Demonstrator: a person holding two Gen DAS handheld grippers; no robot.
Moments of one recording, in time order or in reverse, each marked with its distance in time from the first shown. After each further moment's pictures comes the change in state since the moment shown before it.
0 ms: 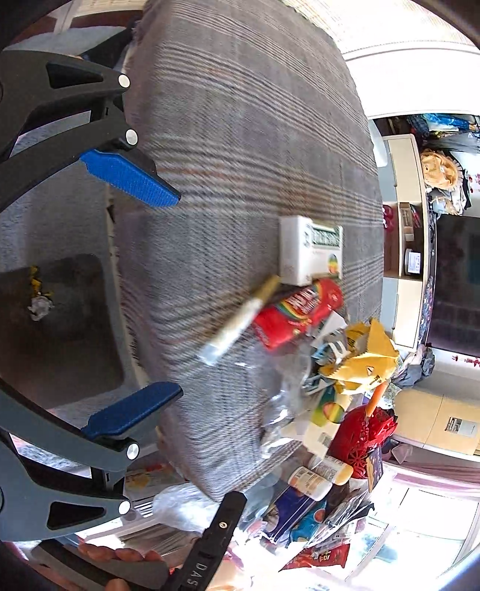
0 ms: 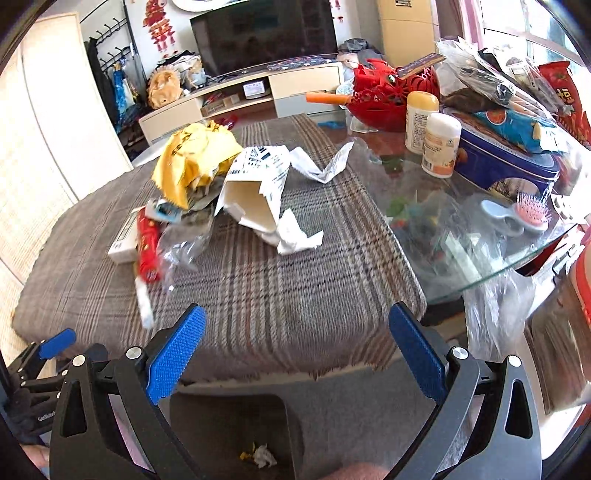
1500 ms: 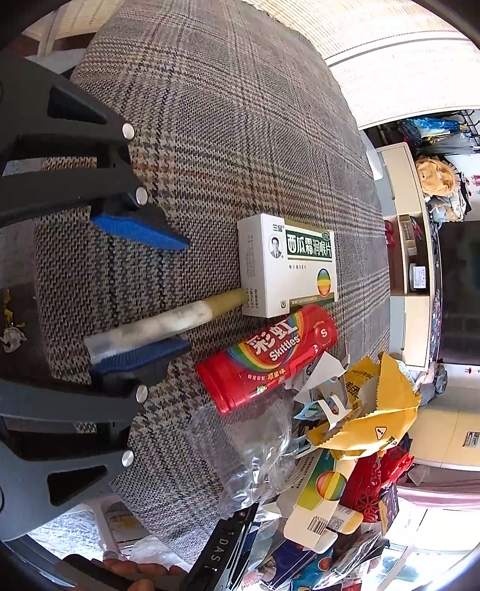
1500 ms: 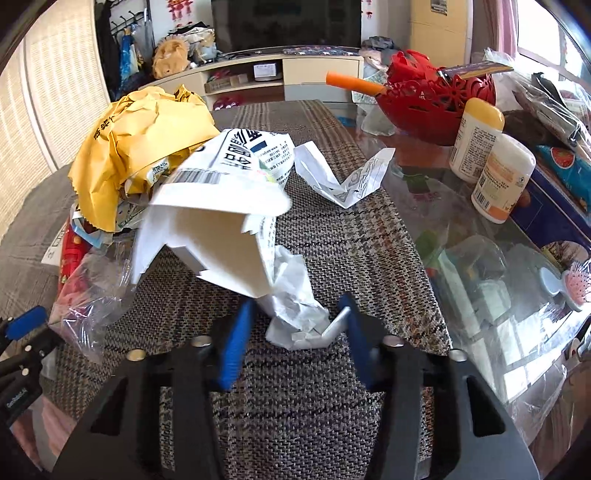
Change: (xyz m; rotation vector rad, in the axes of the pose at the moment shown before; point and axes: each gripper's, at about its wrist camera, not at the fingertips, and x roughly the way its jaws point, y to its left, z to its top) left arm 0.066 0.009 0.036 0.042 0.018 0.134; right arm 0.099 0.005 0.043 -0.144 0.037 -0.055
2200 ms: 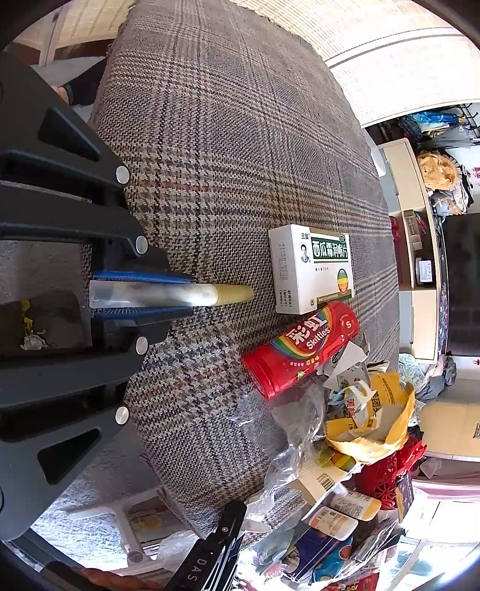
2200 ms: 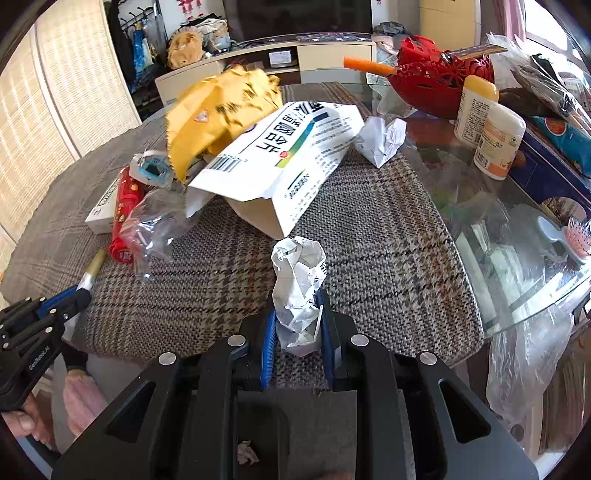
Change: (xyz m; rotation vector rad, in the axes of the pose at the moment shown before) left arm -0.026 -0.001 -0.026 0.043 0.035 0.001; right arm -0.043 0.018 -0.042 0.018 0.068 0.089
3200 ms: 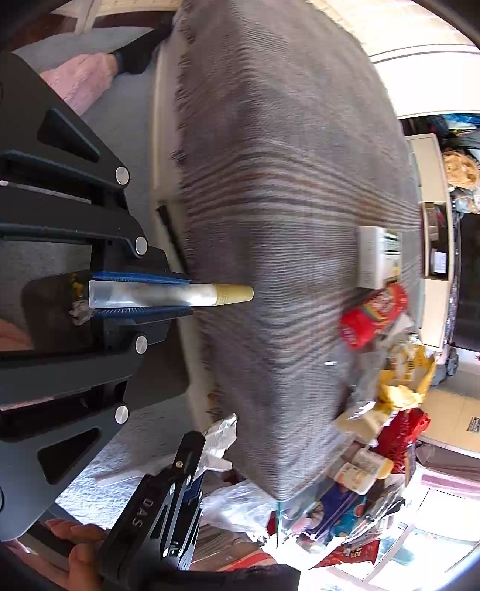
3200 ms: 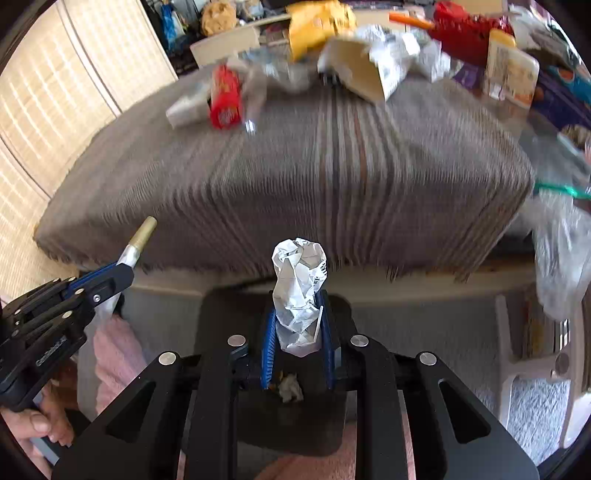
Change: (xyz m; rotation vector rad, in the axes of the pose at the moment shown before) left arm -0.048 0.001 -0.096 -0.066 0.055 -0.139; right arm -0.021 0.048 -0.100 -0.025 0.148 0.130
